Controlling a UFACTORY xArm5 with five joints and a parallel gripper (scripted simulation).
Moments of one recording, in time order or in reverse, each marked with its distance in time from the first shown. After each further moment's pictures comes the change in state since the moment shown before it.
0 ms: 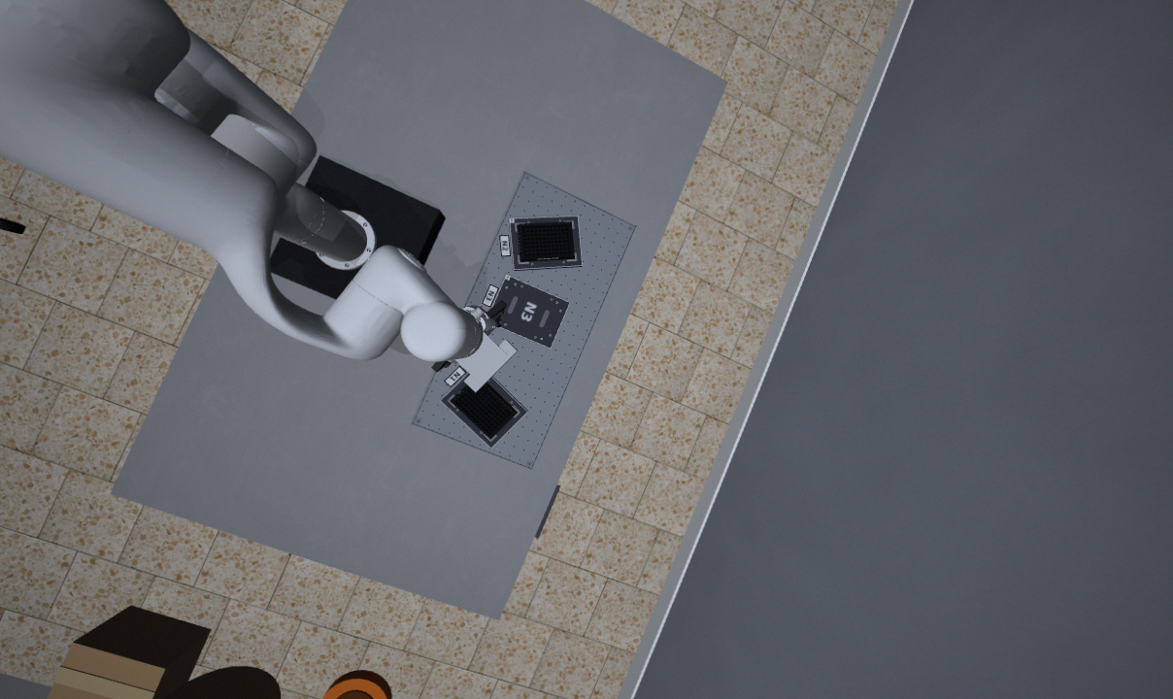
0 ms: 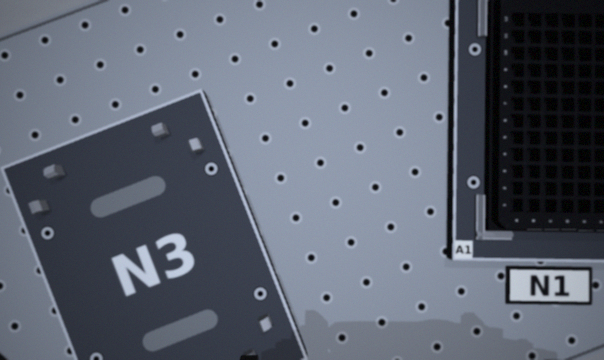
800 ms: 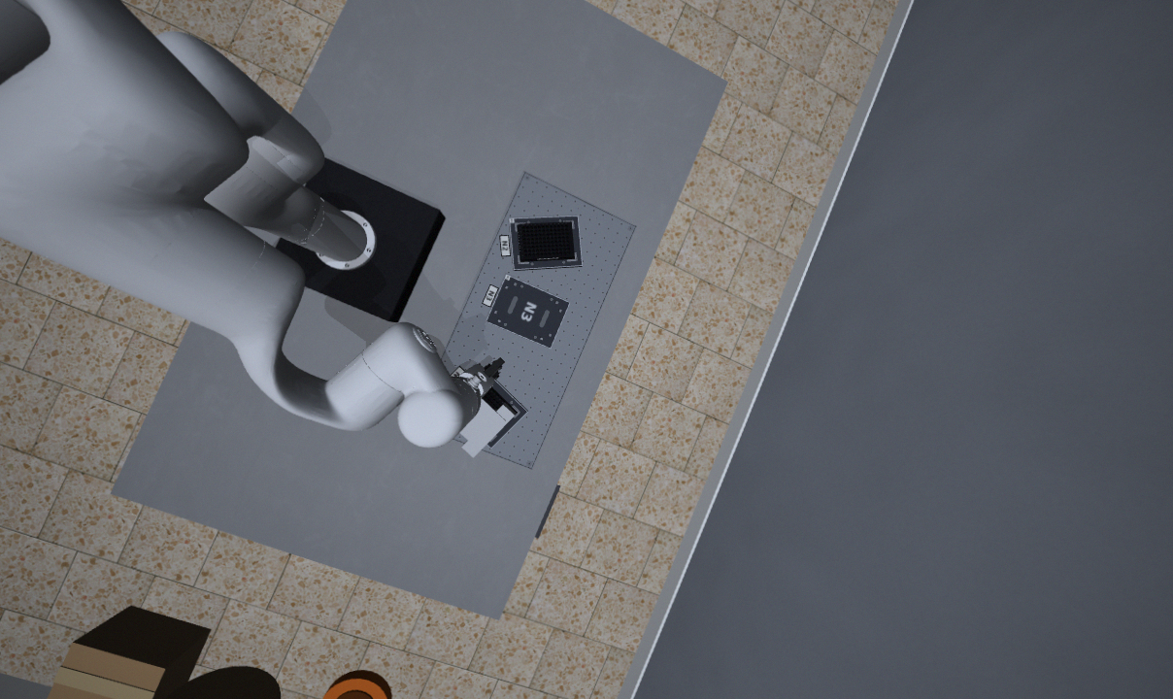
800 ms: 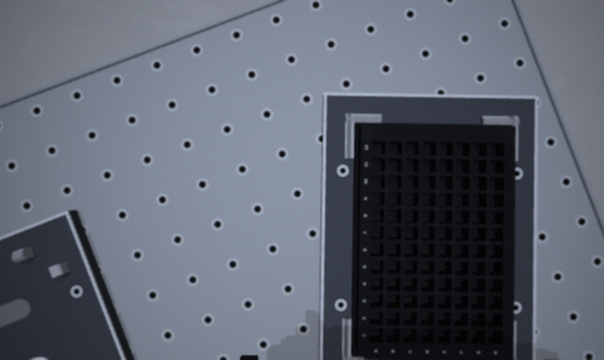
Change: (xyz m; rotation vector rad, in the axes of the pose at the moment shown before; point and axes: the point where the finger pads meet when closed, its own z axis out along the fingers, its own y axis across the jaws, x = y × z) arm 0.070 0.074 0.000 0.002 0.000 -0.001
